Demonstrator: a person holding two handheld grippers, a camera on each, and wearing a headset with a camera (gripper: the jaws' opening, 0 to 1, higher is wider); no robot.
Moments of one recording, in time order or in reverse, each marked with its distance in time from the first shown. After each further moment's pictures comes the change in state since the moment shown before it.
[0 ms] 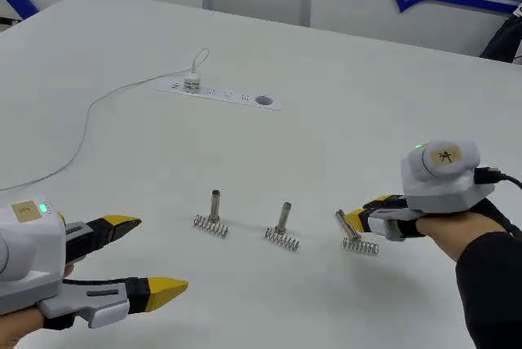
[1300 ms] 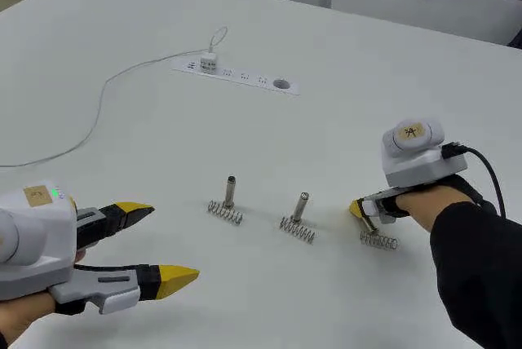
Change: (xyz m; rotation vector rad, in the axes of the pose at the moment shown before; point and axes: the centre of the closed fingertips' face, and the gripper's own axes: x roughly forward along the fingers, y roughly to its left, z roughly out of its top) left arm 0.001 0.003 -0.008 -0.029 0.000 -0.007; right arm 0.048 -0.013 -0.017 0.077 0.195 -0.053
